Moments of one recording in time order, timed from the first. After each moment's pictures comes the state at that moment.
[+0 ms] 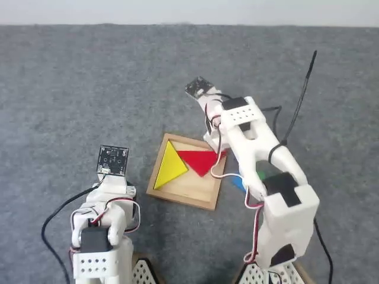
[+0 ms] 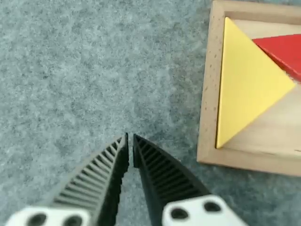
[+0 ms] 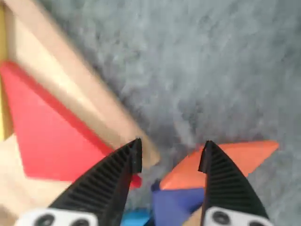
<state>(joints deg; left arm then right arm) -9.6 -103.2 97.1 72.0 -3.9 -22.5 17.7 9.1 62.6 22.7</state>
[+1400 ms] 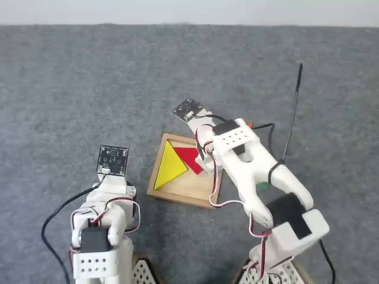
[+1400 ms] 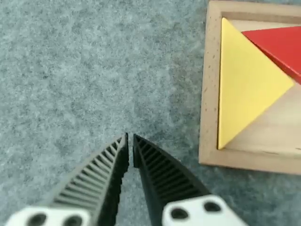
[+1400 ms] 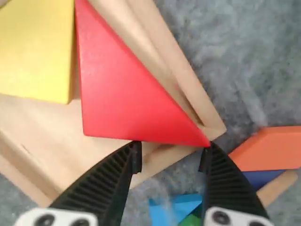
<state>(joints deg) -9.6 -103.2 97.1 72.0 -3.9 -29.5 7.6 25.0 57.7 18.7</state>
